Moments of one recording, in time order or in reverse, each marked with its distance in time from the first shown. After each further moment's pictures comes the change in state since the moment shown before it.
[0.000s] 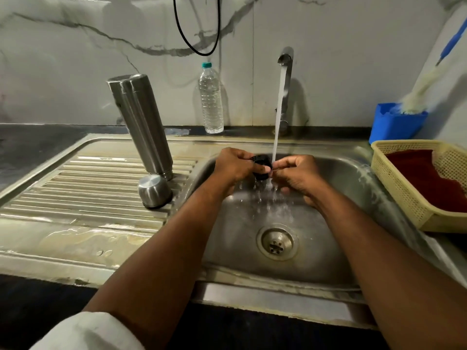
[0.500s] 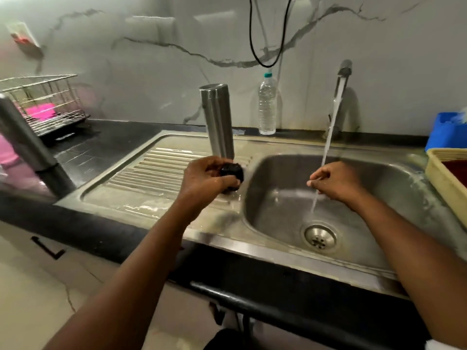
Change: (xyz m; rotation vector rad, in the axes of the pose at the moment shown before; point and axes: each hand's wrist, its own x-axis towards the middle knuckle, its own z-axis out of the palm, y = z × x) left_hand -0.159 -0.016 -0.162 0.041 0.289 0.179; right_hand -0.023 -0.006 0.022 -0.538 -0.041 -0.206
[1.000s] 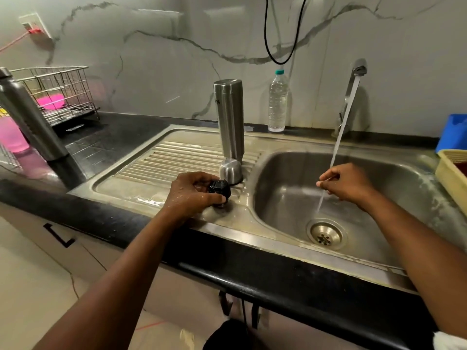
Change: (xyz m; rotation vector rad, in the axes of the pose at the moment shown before) left_hand -0.021 -0.041 -0.051 0.185 -0.042 -0.051; right_hand -0.007 0.005 0.001 -0.023 -0.054 0.002
